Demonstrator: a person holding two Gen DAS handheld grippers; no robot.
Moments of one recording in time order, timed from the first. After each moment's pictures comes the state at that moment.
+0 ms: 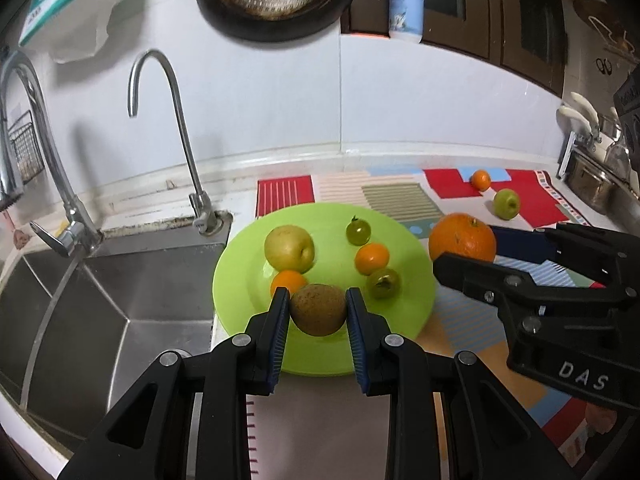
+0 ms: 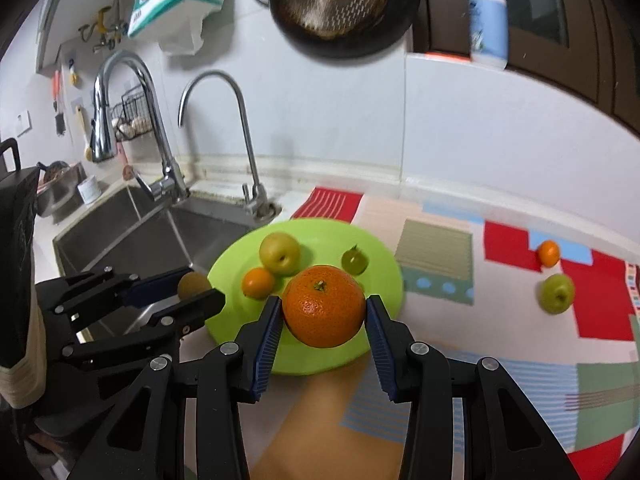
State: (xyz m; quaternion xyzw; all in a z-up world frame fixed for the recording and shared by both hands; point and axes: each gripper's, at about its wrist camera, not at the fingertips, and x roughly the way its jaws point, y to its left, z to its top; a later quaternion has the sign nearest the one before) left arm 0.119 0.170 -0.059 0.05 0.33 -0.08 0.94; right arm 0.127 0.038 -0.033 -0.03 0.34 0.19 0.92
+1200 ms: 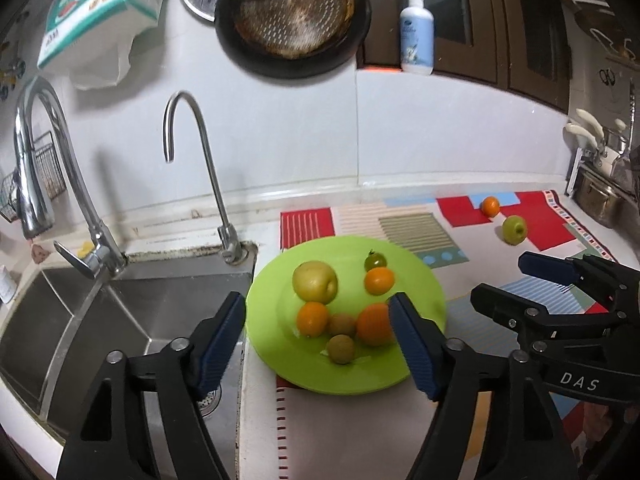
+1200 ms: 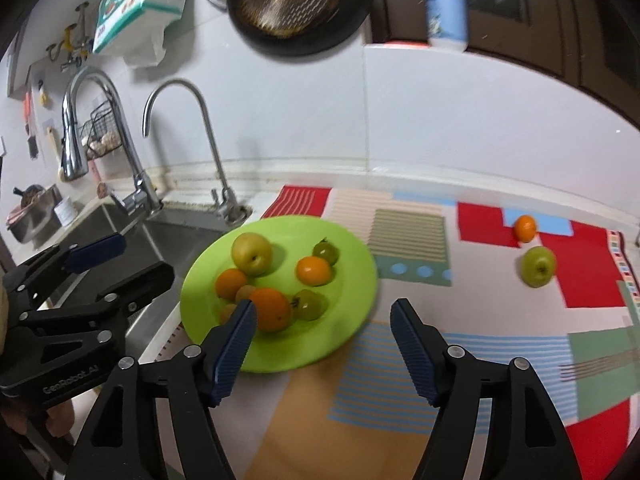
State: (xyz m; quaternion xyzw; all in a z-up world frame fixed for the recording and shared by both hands) left arm 0.104 0.176 -0.024 0.06 0.28 -0.06 0.96; right arm 0.119 0.019 -0.032 0.00 0.33 0.13 0.93
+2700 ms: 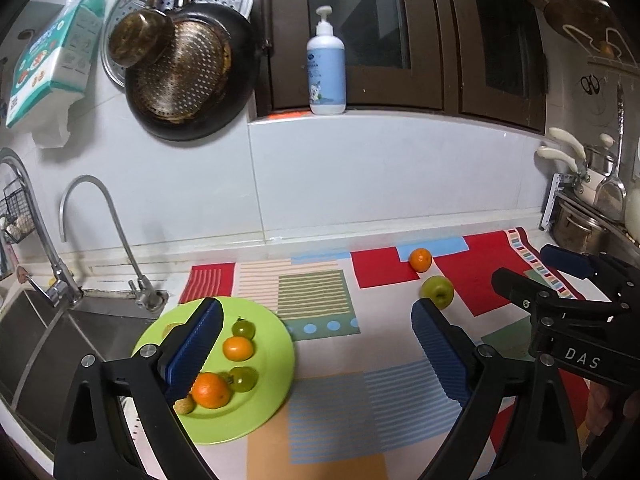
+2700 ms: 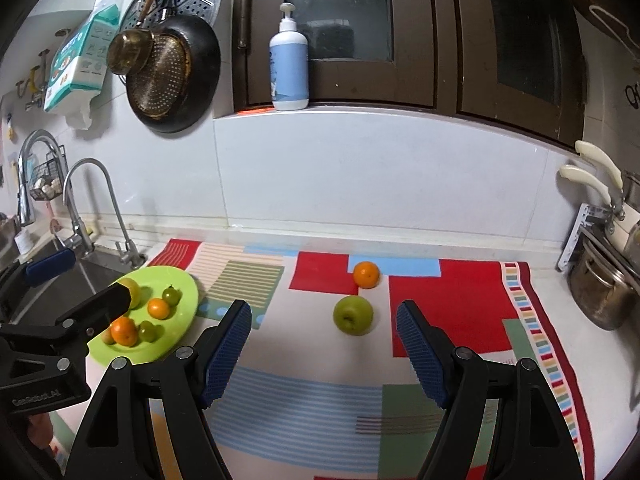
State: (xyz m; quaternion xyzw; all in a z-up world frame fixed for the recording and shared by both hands) left arm 0.123 0.008 0.003 0.05 0.24 -0.06 0.97; right arm 0.120 -0.167 0.012 -0.01 0.27 0.05 0.96
